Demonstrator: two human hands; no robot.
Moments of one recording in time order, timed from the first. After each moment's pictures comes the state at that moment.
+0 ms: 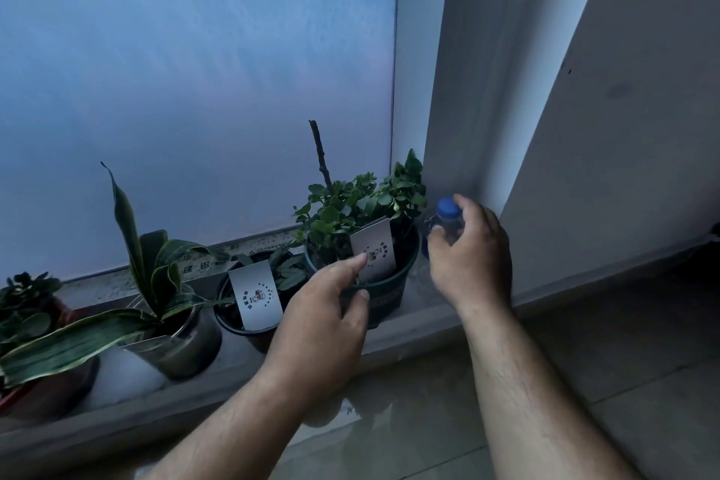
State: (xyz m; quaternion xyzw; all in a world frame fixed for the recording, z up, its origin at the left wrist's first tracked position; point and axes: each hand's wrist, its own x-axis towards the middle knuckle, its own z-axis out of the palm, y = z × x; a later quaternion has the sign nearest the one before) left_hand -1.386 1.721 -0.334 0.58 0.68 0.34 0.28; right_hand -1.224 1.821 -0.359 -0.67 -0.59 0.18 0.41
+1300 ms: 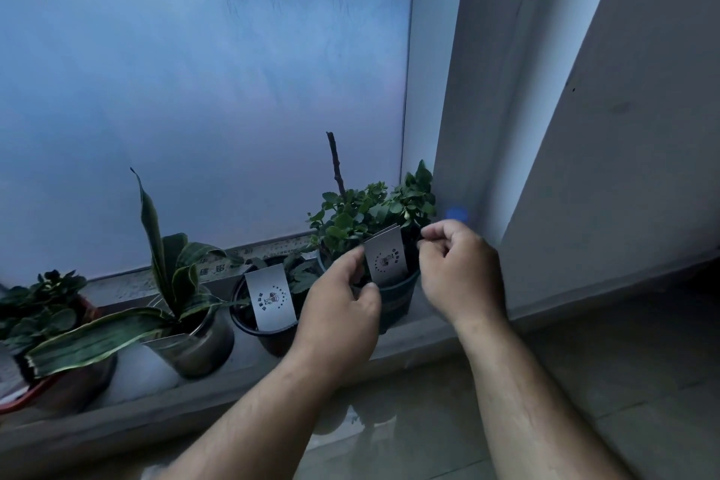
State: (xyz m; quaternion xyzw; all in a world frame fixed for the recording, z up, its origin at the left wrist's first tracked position) left_hand -1.377 1.725 -0.318 0.52 0.66 0.41 0.35; right_hand -1.243 1.799 -0.337 -0.65 -0.60 0.25 0.38
